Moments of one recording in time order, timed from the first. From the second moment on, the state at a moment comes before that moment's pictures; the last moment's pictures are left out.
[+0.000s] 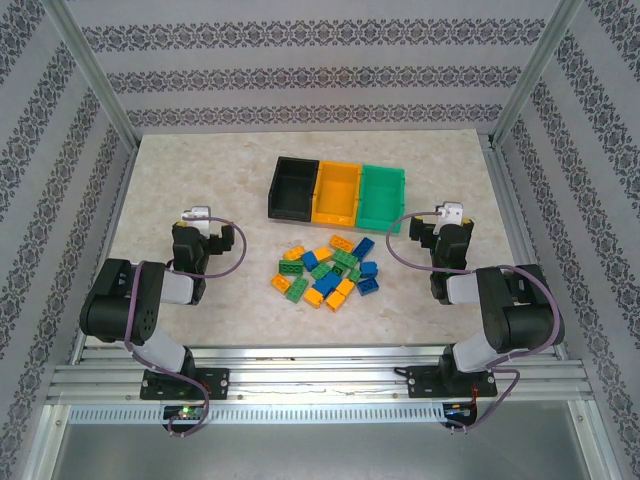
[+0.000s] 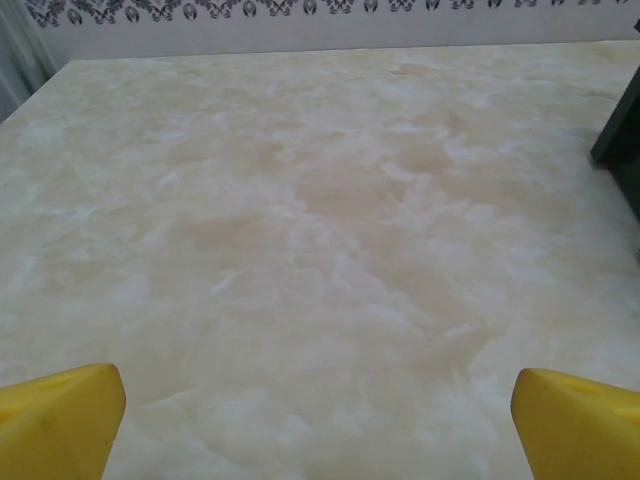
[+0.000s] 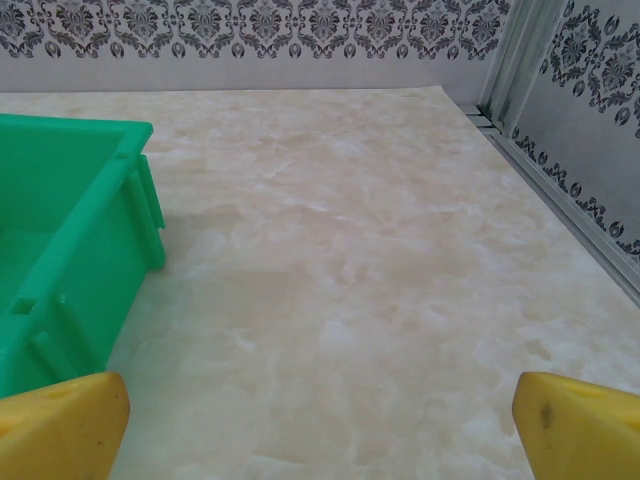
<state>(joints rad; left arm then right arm) -0.02 1.59 0.37 0.89 -0.10 0.00 0.05 1.53 0.34 0.89 0.21 0.03</state>
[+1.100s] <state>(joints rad) 0.03 0.88 0.56 -0.01 0.03 -0.43 0.06 1.04 0.46 0.16 -0.29 0.54</state>
